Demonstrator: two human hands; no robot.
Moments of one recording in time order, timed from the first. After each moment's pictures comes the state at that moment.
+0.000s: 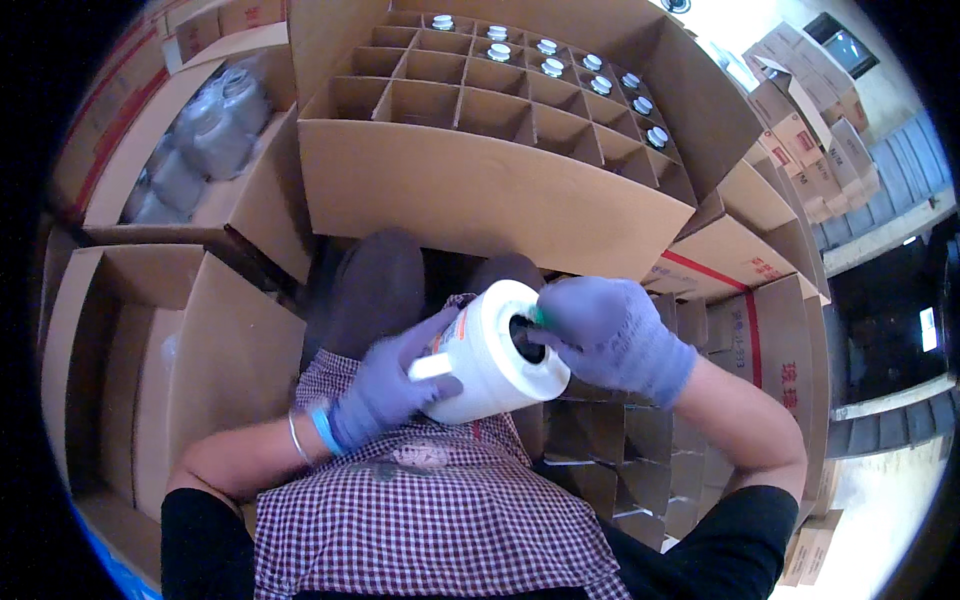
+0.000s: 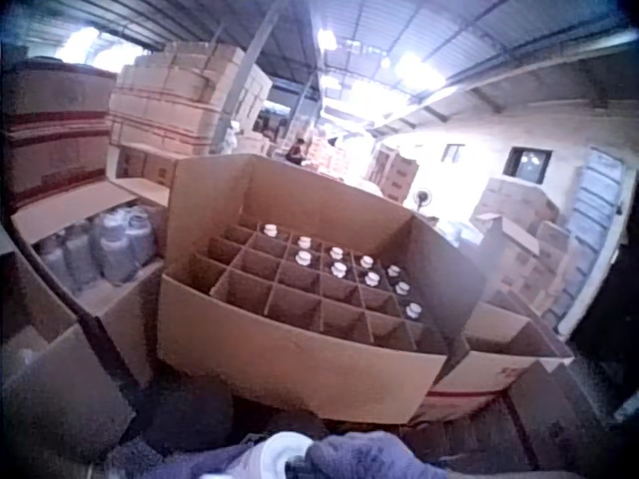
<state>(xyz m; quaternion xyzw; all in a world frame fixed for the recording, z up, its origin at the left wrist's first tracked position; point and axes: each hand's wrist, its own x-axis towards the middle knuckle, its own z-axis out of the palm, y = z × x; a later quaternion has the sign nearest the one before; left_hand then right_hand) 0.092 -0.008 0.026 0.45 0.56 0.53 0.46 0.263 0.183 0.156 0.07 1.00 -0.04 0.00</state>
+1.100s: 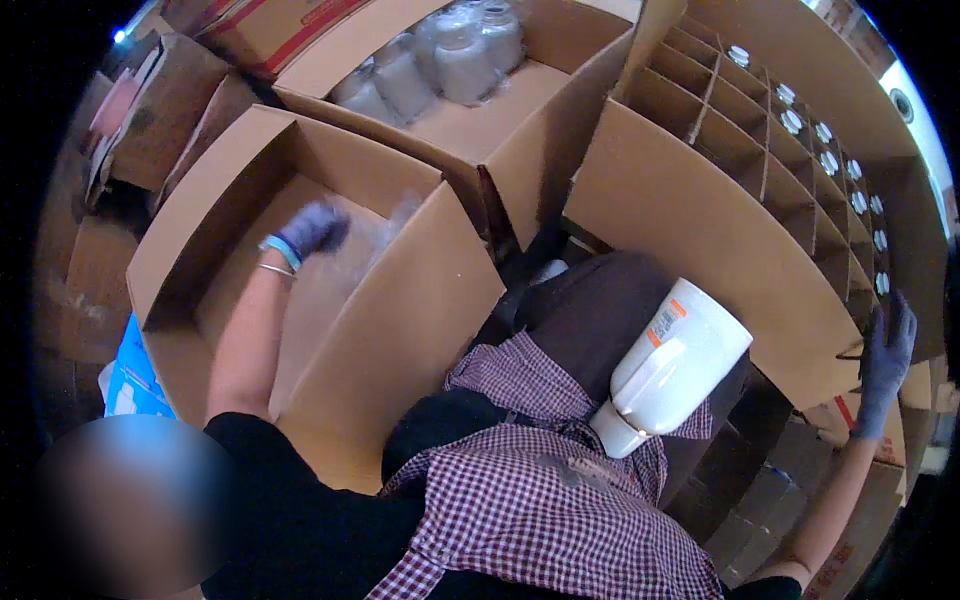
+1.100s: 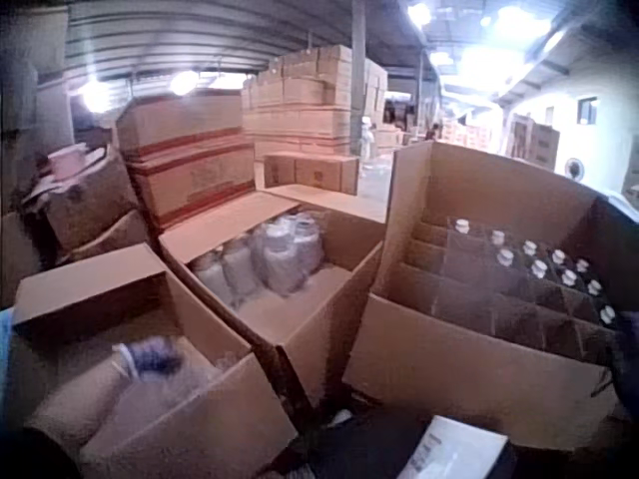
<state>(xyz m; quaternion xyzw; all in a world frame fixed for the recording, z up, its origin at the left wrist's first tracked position) -0.273 -0.294 -0.074 0.10 0.84 0.40 0.34 0.255 0.402 0.146 0.25 0.91 0.15 -0.28</state>
